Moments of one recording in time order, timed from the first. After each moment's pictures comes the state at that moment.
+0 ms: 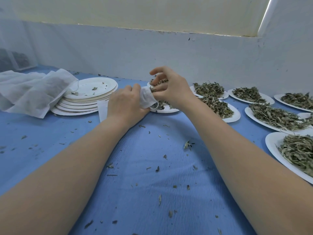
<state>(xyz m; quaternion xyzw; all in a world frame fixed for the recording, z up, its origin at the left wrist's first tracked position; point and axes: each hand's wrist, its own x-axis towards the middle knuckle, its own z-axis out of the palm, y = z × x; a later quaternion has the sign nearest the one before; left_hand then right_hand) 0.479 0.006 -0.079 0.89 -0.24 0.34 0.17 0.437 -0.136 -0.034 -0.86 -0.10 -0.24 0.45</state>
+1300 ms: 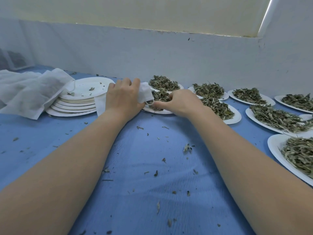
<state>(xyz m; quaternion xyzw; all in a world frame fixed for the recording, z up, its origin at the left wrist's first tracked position) 0.504 0.001 -0.073 0.90 -0.24 0.34 0.11 0.443 -0.160 -0.052 -0.97 0.11 -0.14 0.13</state>
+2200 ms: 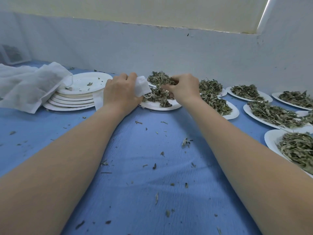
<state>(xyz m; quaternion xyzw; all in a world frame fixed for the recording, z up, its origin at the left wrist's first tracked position) 0.509 0.002 -0.076 0.90 -0.23 0.32 0.18 0.448 -0.160 -0.043 -0.90 0.08 -0.27 0.33</state>
